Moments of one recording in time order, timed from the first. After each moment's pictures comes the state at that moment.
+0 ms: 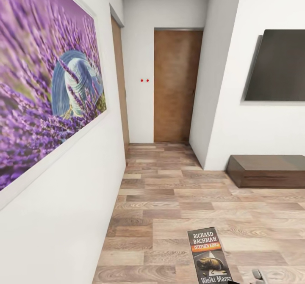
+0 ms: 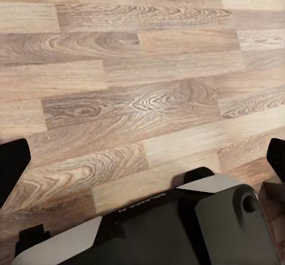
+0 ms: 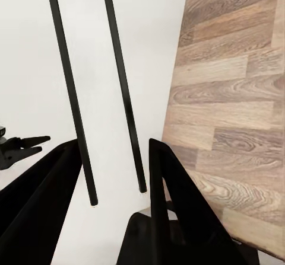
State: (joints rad) left arm -0.34 0.10 -0.06 -0.09 0.09 -0.14 -0.60; right arm -0.46 -0.42 0.00 0.01 -0.31 0.02 1.28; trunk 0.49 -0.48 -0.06
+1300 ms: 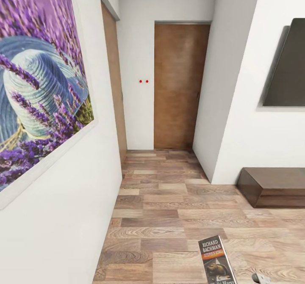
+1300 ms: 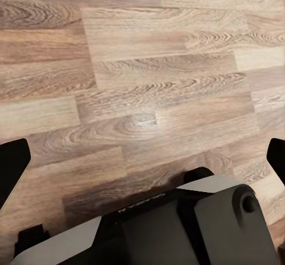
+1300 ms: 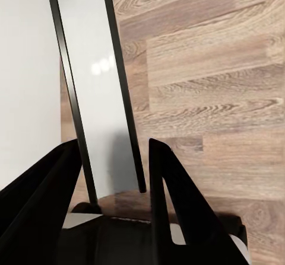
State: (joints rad) left arm -0.34 0.10 -0.06 -0.09 0.09 -0.14 -0.60; right arm -0.46 -0.37 0.00 0.01 -0.29 0.03 0.80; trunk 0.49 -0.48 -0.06
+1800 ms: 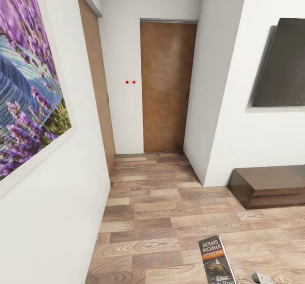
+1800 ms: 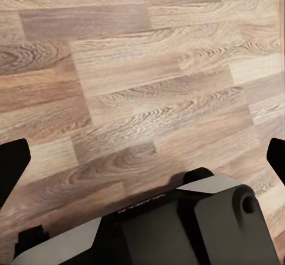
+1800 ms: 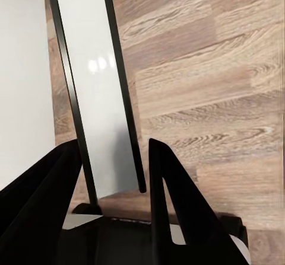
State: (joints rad) left arm -0.34 0.10 -0.06 -0.09 0.09 -0.14 -0.60; right arm -0.46 -0.37 0.00 0.01 -0.30 0.03 0.80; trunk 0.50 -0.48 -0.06
